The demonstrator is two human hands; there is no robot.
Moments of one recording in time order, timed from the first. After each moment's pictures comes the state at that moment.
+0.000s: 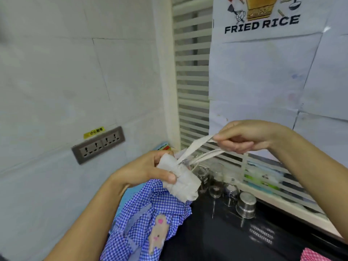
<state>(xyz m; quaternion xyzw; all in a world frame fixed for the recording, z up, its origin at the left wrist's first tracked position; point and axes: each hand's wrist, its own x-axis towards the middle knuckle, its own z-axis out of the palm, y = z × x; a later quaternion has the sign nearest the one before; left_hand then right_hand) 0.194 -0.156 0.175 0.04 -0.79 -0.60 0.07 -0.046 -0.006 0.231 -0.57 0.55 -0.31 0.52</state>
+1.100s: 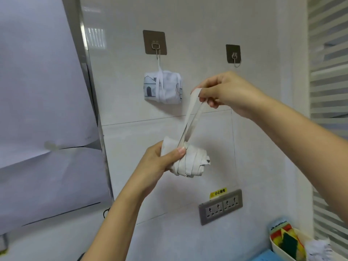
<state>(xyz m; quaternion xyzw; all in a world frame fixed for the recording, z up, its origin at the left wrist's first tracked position) 0.430 -0.265 0.328 0.23 -0.73 -0.40 0.49 0.229 -0.234 0.451 -0.71 0.44 -0.53 0.13</state>
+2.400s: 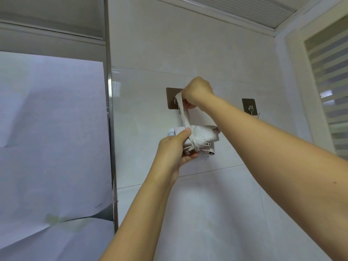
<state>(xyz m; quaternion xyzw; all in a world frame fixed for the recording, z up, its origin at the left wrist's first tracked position) 0.420 -0.320 0.477 0.20 -0.60 -0.49 0.60 0.323 -0.348 0.614 -0.59 0.58 -0.56 -0.05</state>
